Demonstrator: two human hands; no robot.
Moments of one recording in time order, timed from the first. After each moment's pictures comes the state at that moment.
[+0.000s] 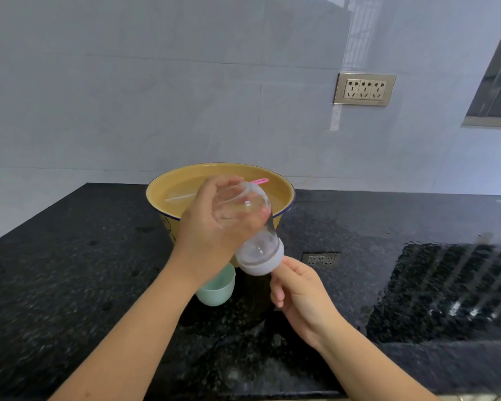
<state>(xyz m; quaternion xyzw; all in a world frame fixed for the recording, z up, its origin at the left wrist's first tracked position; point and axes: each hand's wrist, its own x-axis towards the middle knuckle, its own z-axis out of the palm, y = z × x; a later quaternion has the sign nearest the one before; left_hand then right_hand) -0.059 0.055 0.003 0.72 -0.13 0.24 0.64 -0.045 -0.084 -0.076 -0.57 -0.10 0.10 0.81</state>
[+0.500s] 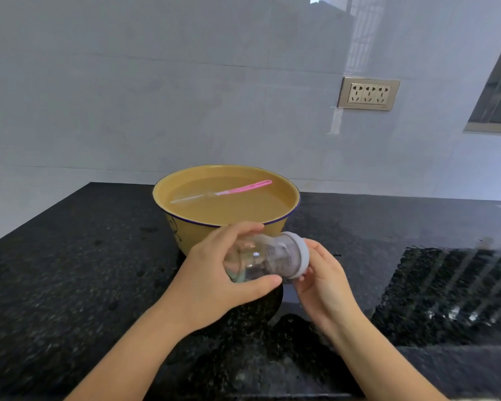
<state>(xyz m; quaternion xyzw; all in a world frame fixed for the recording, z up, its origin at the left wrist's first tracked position) -0.082 0.076 -0.028 0.85 -0.18 0.18 0.47 -0.034 -0.095 -0.062 -0.50 -0.05 0.01 0.87</state>
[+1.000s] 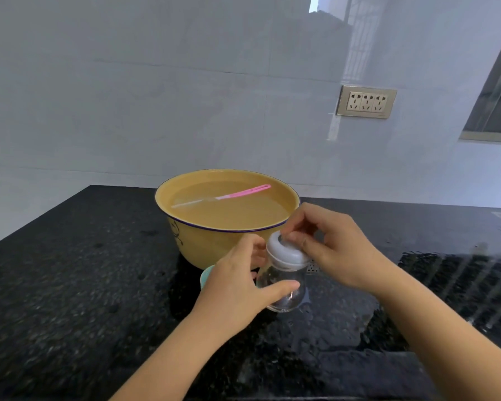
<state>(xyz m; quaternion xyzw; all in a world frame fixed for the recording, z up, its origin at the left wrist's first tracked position) -0.070 0.049 -0.049 0.86 -0.12 0.14 0.48 -0.035 -0.120 0.011 -0.84 -0.35 -0.13 0.39</state>
